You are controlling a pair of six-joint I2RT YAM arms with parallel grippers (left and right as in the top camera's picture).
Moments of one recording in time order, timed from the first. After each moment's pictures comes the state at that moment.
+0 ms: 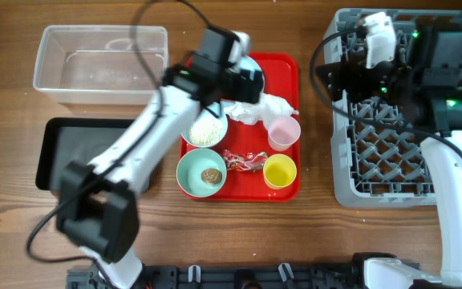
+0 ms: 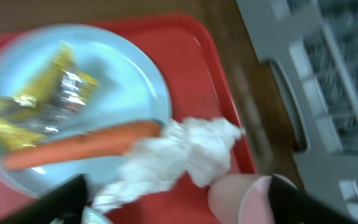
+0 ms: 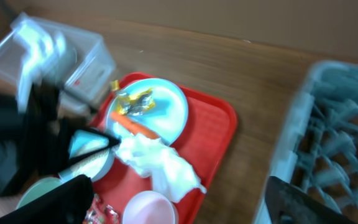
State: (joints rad) left arm -0.51 1.84 1.51 -0.58 0.17 -0.27; right arm -0.02 1.38 1.40 -0.76 -0.47 -0.15
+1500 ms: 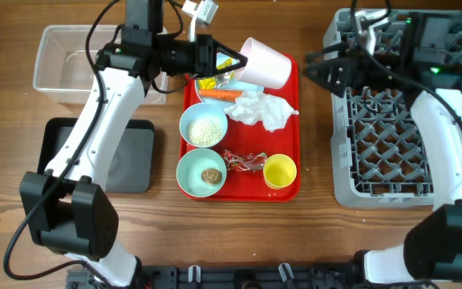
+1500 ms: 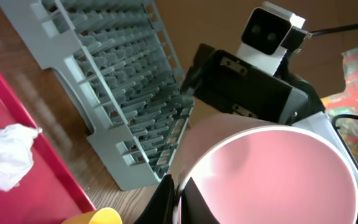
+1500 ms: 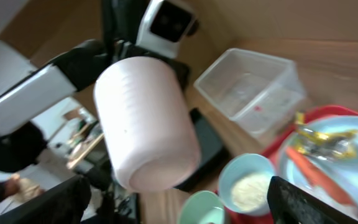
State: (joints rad) left arm -0.22 1.80 1.58 -0.51 1.23 -0.42; right arm -0.08 1.63 1.40 -0.62 -1.41 -0.13
